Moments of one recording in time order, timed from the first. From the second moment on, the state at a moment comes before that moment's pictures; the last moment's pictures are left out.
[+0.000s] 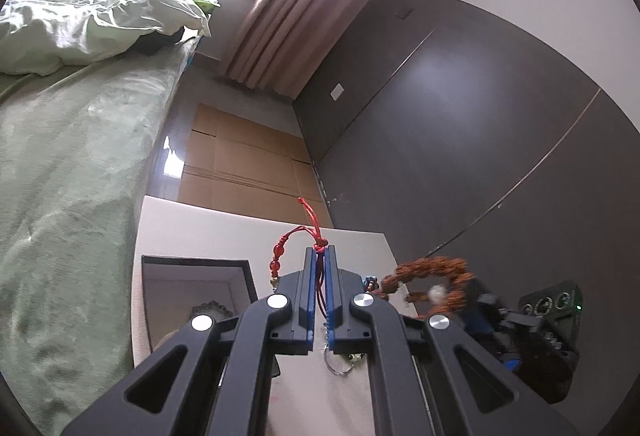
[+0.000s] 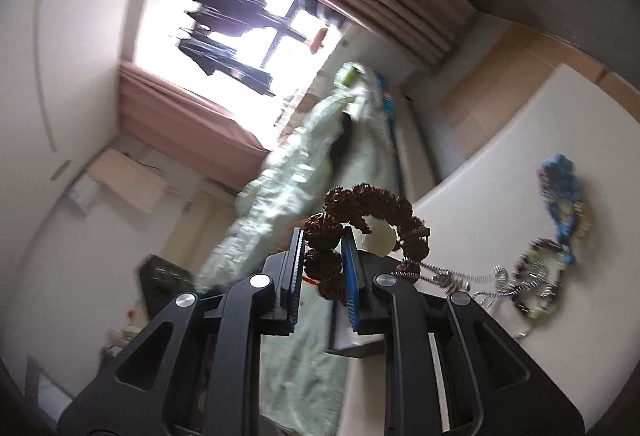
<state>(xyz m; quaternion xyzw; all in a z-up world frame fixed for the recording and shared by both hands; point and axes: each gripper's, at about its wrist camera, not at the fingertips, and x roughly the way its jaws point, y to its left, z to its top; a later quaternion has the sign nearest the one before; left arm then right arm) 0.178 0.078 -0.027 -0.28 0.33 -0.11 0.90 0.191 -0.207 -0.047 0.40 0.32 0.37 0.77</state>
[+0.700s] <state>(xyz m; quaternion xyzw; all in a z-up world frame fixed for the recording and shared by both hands) 0.173 0.089 -0.022 -0.29 0.33 -0.11 0.89 0.215 -0.154 -0.109 0.34 0.45 0.31 0.76</state>
